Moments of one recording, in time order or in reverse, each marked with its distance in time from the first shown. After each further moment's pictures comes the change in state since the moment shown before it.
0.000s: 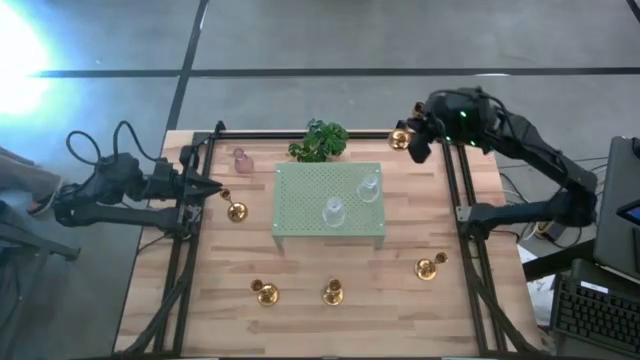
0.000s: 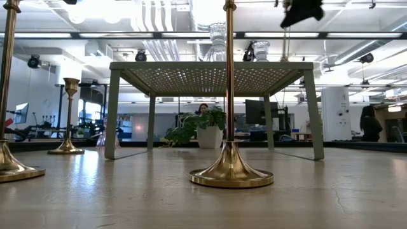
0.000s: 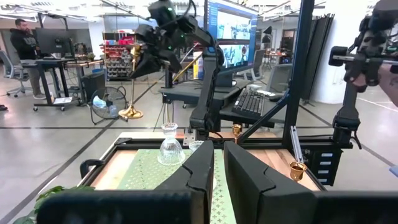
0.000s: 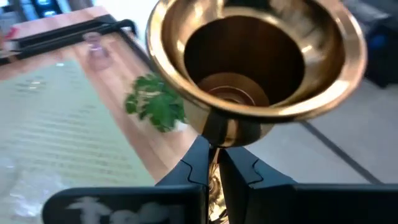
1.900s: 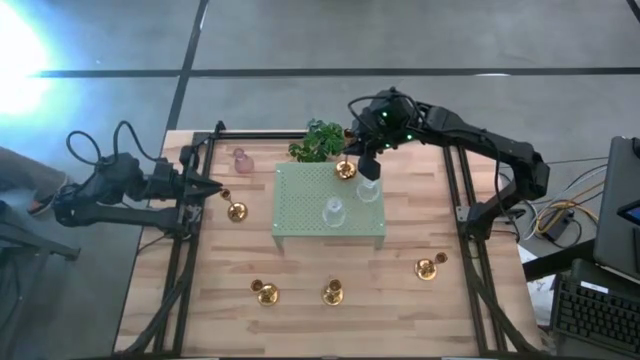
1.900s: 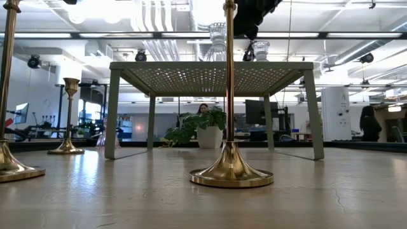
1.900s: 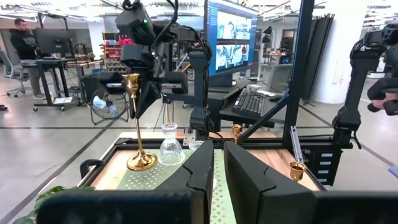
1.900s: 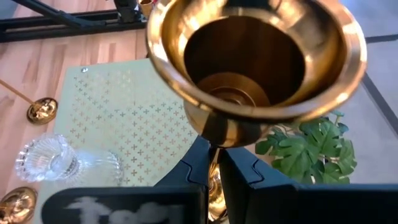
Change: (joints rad) left arm 0.000 0.000 0.000 0.000 0.000 0.000; right arm 0.113 0.458 0.212 0.111 -0.411 -0.158
